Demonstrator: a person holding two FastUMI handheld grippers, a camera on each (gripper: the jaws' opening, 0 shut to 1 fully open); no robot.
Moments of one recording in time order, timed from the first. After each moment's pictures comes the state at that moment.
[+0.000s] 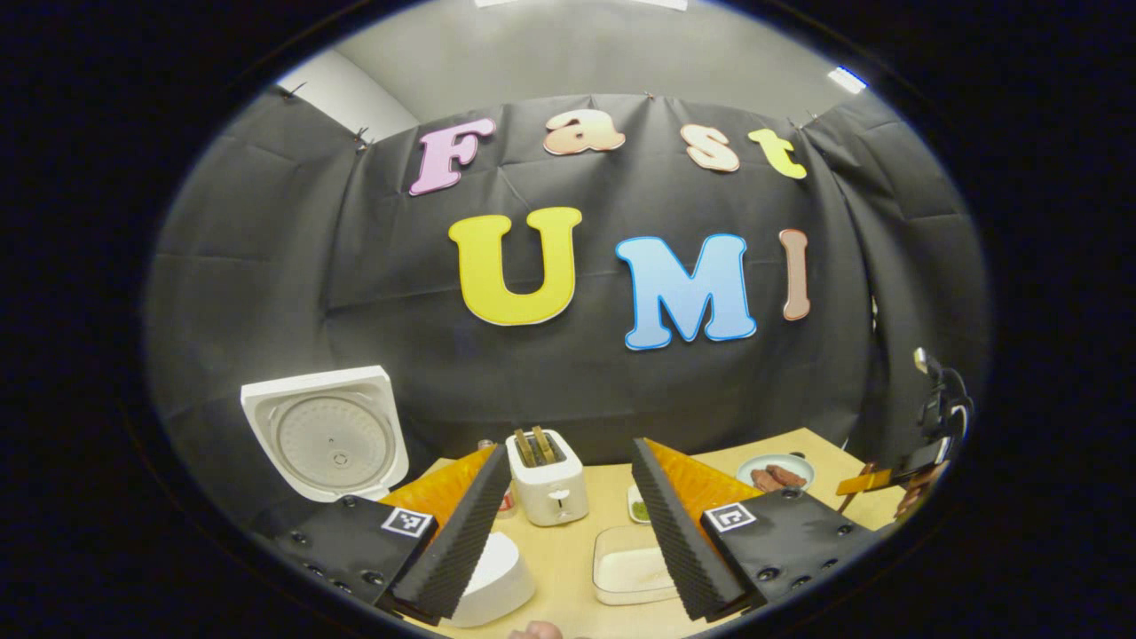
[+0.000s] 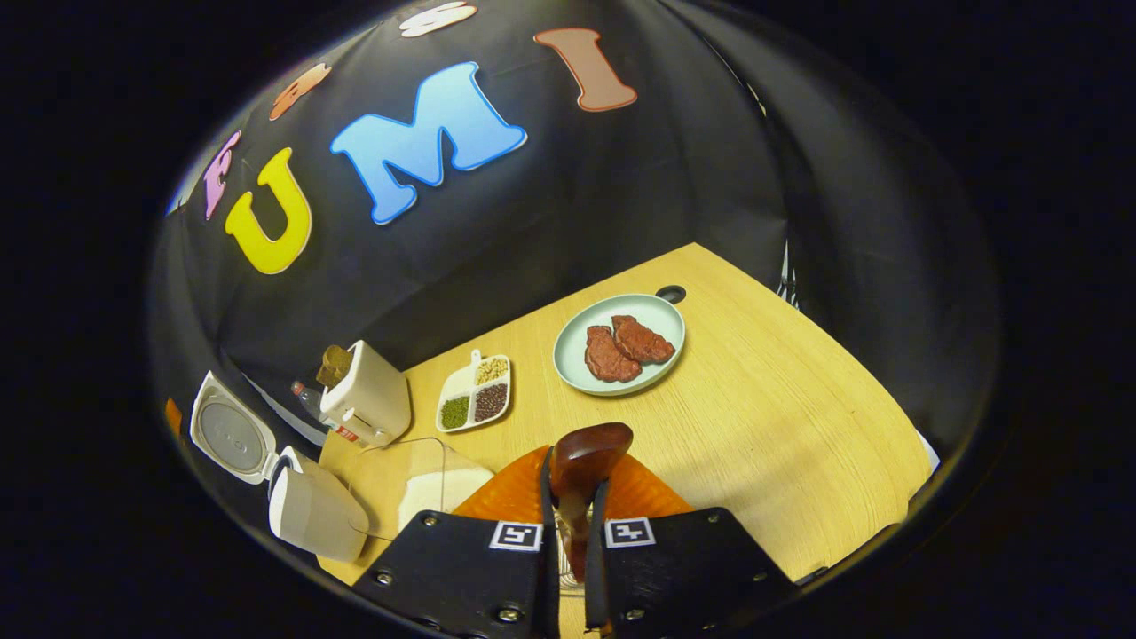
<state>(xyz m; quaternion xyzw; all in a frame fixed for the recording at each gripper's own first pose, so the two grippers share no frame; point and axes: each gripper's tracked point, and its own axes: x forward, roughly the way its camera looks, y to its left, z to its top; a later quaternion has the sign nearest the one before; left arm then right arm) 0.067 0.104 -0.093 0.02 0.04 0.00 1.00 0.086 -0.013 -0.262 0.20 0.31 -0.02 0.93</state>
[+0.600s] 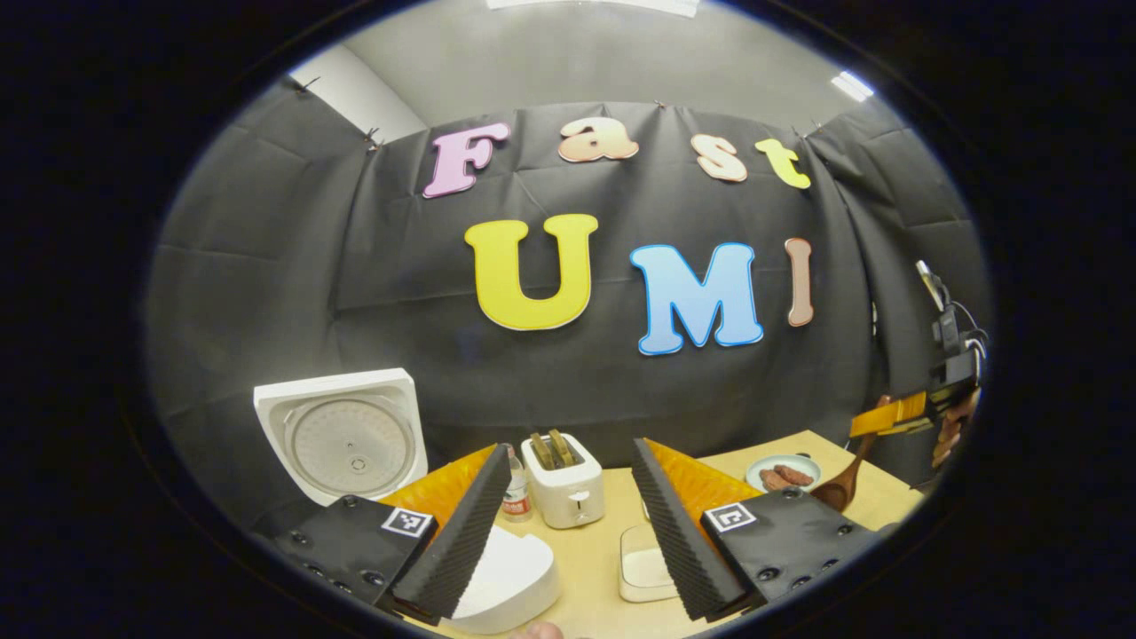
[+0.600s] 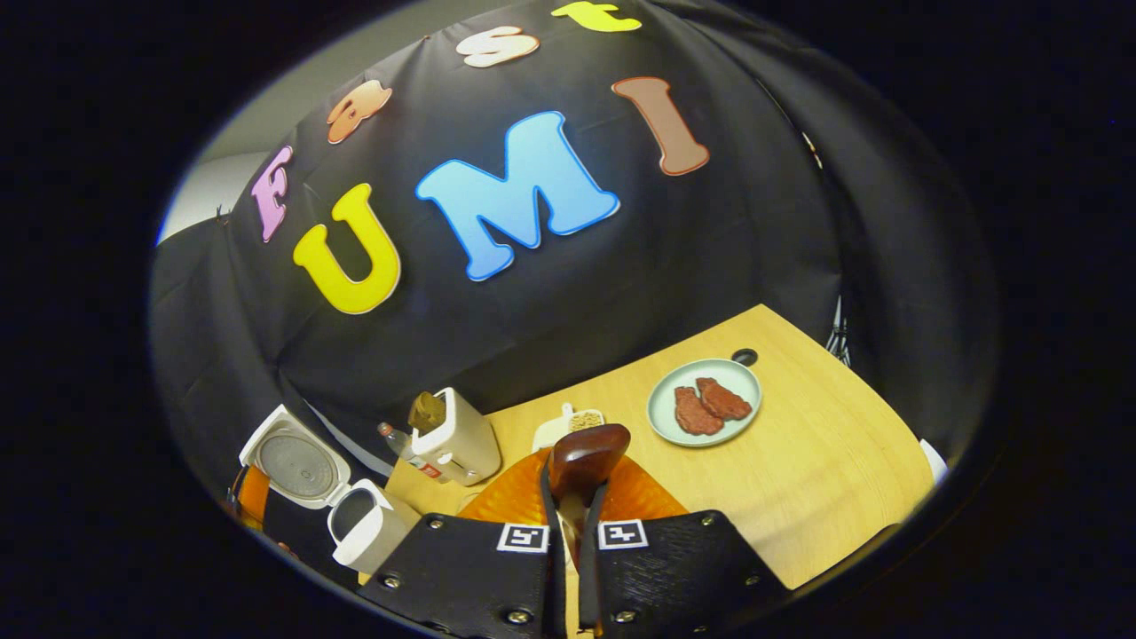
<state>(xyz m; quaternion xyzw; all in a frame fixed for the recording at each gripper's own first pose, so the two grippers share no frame) 0.059 0.147 -0.093 0.01 0.02 0.00 1.00 0.109 0.070 -0.152 0.22 0.24 0.06 0.94</state>
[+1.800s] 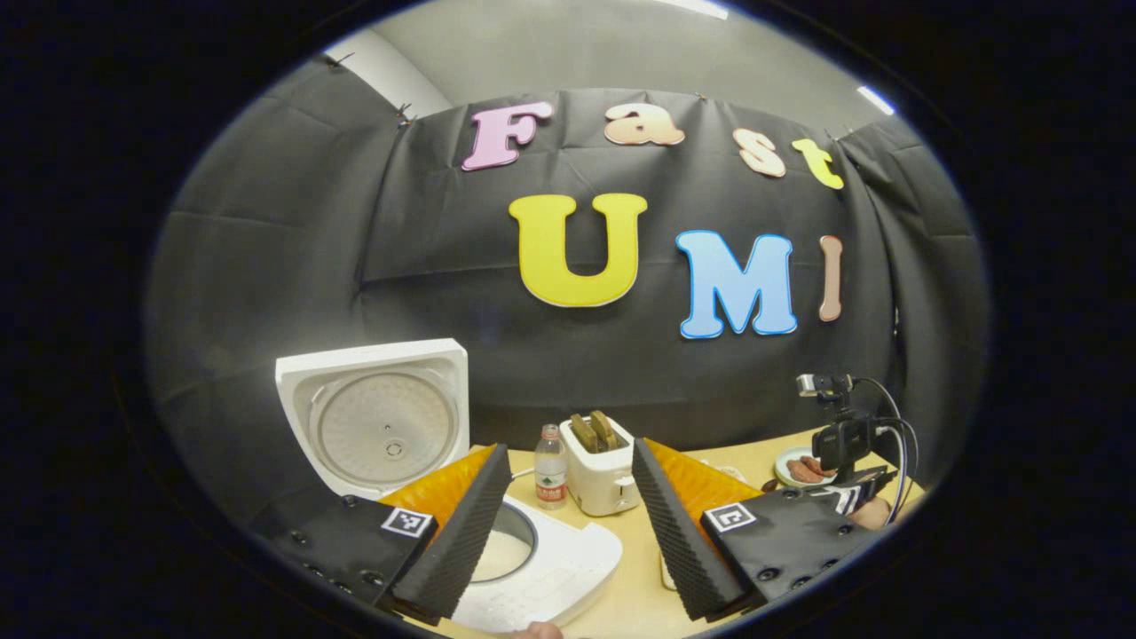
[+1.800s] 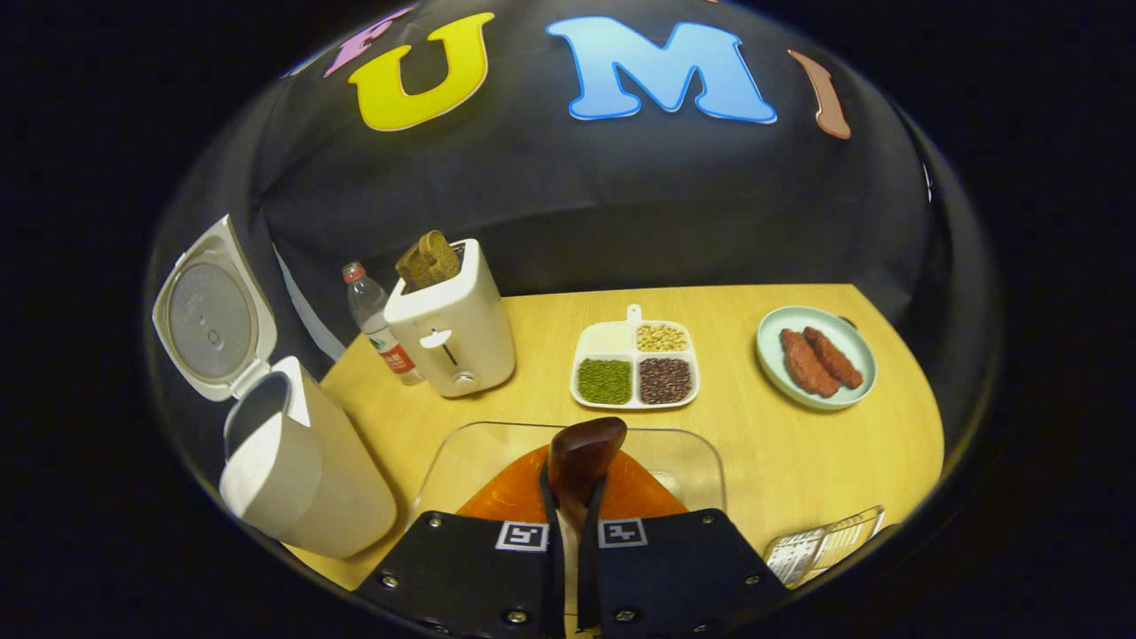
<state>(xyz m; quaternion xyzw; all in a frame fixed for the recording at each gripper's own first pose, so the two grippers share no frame) 0.066 0.232 -0.128 -0.01 0.06 0.03 1.00 0.152 0.251 -0.321 0.08 0.36 0.10 0.93</state>
